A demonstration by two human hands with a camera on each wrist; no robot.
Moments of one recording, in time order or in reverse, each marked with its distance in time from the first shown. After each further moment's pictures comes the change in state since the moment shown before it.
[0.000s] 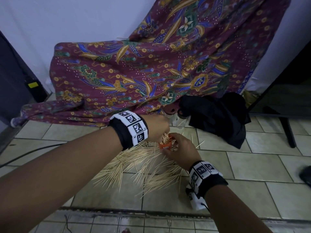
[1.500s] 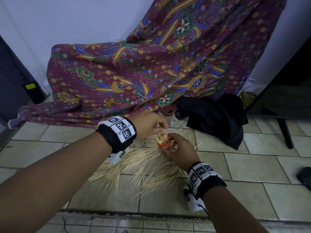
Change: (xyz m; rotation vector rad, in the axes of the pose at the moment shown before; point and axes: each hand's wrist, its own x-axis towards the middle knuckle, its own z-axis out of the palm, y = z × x) left_hand -0.008 -0.022 0.018 -0.485 0.340 -0.081; right_hand 0.001 0.008 -0.002 0.034 0.047 -0.046
